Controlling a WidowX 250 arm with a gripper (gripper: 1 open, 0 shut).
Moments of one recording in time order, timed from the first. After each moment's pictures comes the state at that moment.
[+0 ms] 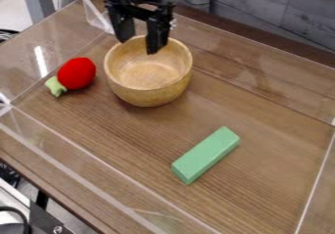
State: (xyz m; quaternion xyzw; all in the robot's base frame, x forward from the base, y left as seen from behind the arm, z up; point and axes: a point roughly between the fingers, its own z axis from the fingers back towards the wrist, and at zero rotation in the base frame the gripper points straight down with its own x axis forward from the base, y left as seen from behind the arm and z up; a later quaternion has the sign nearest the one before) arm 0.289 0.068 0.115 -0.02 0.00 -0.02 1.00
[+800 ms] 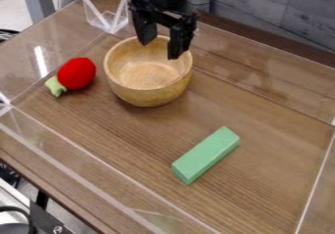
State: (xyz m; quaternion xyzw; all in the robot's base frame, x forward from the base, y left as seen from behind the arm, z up) arm 0.305 0.048 0.107 0.01 -0.03 -0.05 1.00
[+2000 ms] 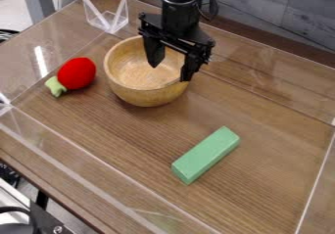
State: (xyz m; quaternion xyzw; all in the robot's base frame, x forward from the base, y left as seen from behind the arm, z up) arm 0.304 0.035 0.081 0.04 -0.03 0.02 1.00
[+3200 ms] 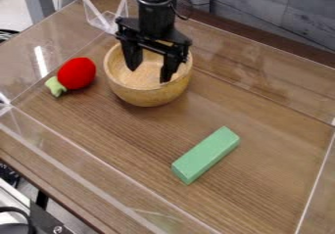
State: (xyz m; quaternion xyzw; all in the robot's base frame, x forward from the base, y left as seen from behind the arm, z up) arm 0.294 0.060 0.070 0.04 0.00 0.07 1.00
